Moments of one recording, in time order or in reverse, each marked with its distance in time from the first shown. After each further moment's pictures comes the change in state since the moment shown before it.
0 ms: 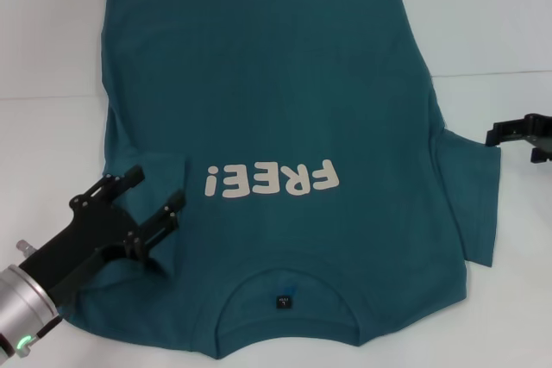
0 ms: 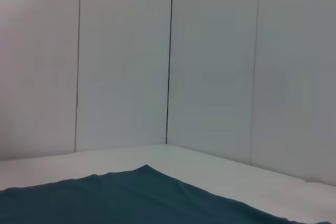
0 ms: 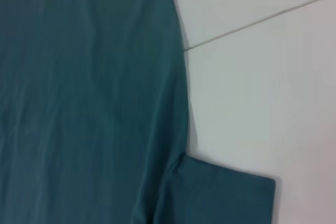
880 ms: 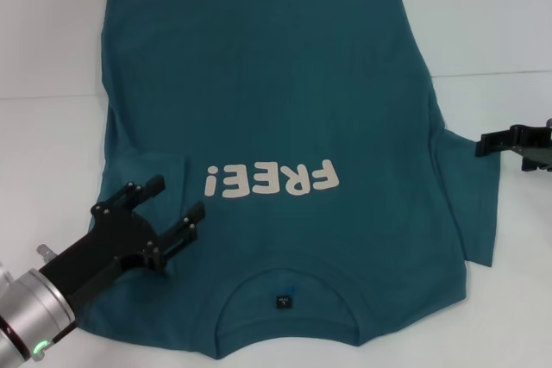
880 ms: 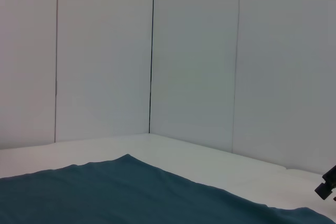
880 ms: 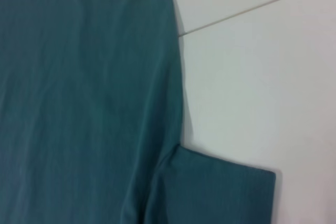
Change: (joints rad) left arm -0.020 0.001 0.046 -0.028 0.000 -0.012 0.012; right arm 0.026 0.001 -0.043 0.085 -0.022 0.084 0.014
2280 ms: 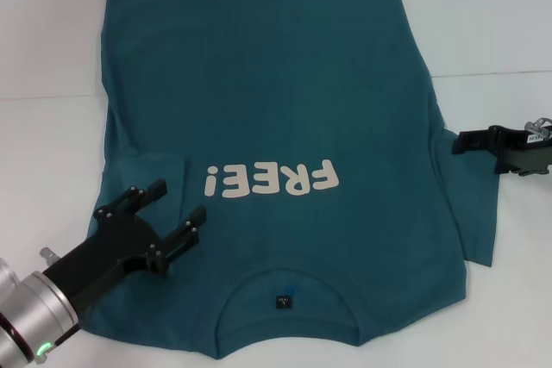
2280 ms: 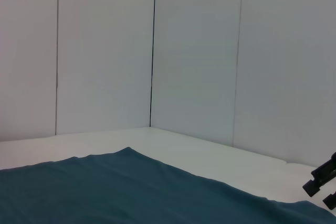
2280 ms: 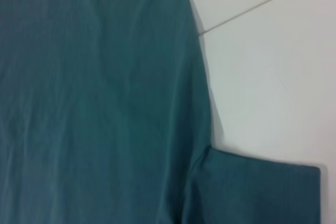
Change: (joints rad) left arm -0.006 -0.001 0.004 -0.014 0.000 -0.015 0.002; right arm -0.004 0.023 0.011 0.077 0.117 0.088 -0.023
